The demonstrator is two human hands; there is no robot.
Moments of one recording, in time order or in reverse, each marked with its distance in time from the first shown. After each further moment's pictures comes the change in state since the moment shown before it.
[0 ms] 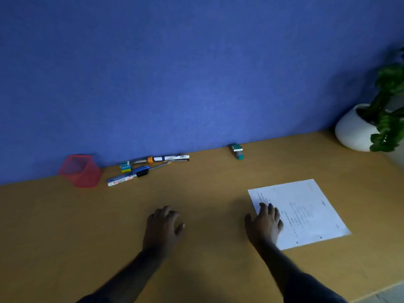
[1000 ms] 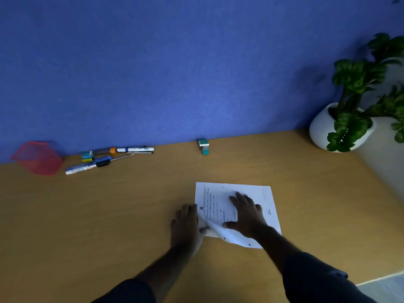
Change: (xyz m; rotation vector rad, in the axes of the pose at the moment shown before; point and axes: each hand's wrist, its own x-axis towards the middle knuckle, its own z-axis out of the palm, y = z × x) left_hand 0.009 0.207 0.095 -0.096 -0.137 -0.165; right_hand 0.099 0.109 -0.054 -0.284 -0.407 -0.571
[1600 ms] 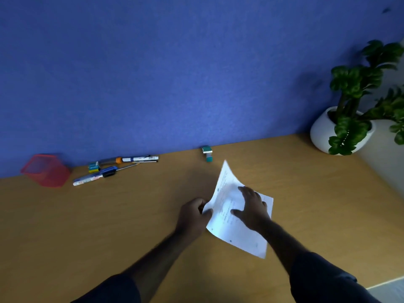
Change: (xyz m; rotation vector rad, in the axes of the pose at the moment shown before) left_hand 0.026 0.010 -0.062 -0.643 -0.005 0.003; right_hand 0.010 -0.023 -0.030 0.251 0.176 0.141
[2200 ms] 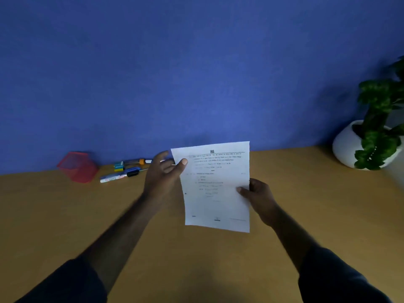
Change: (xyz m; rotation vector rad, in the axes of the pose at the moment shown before) left_hand 0.028 0.033 -0.150 -0.453 0.340 0.024; right_hand 0.012 -0.073 -0.036 0.976 -0.046 0.008
